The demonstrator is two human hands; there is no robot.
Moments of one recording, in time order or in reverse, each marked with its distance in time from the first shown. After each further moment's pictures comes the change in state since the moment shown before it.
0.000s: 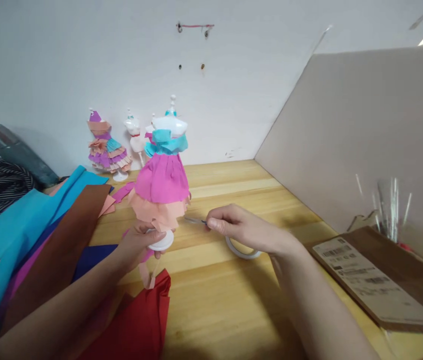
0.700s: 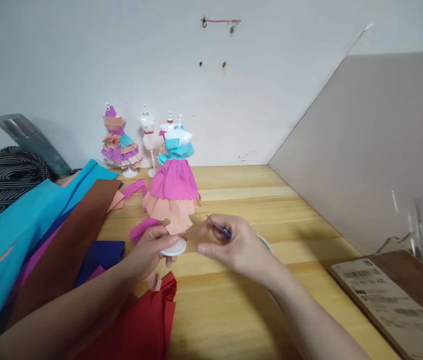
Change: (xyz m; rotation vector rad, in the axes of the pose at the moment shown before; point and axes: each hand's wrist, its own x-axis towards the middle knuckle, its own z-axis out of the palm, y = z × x) left_hand -0.004 -0.016 0.010 -0.156 0.056 -0.035; right_hand 0.014 -0.007 0.048 0.129 0.293 0.020
